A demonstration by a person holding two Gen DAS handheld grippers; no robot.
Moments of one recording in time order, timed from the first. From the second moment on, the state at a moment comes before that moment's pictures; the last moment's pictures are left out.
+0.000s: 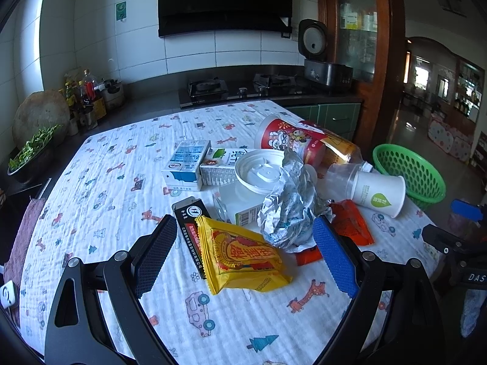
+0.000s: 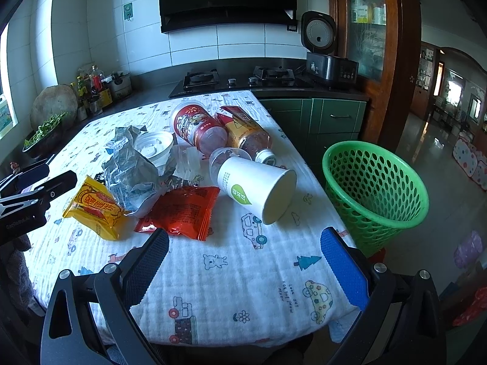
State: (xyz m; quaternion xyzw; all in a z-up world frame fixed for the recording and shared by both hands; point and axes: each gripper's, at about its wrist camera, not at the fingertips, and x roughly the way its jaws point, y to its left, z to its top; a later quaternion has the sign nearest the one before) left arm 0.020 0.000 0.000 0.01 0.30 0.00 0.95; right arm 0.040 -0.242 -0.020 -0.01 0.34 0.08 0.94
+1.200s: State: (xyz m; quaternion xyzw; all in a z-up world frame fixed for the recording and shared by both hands) left arm 0.066 -0.006 -0.014 0.02 0.34 -0.04 0.94; right arm 0.098 -0.268 -0.034 -0.02 0.37 0.08 0.92
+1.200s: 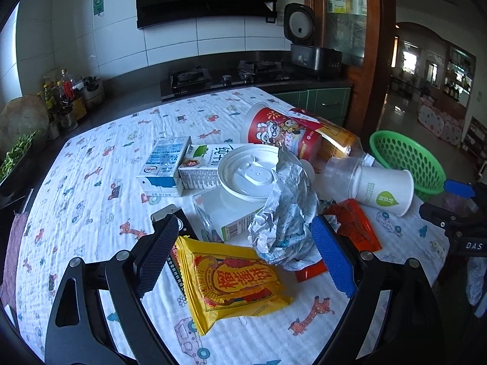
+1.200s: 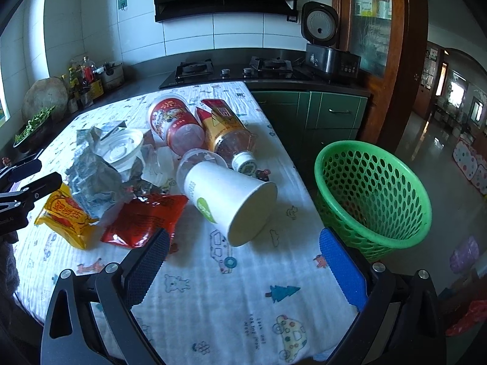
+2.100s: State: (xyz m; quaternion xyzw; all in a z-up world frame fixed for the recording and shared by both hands) left arm 0.106 -0.026 -0.036 0.03 0.38 -0.15 0.91; right arm 0.176 -0.269 -0.075 0.01 0.41 0.18 0.90
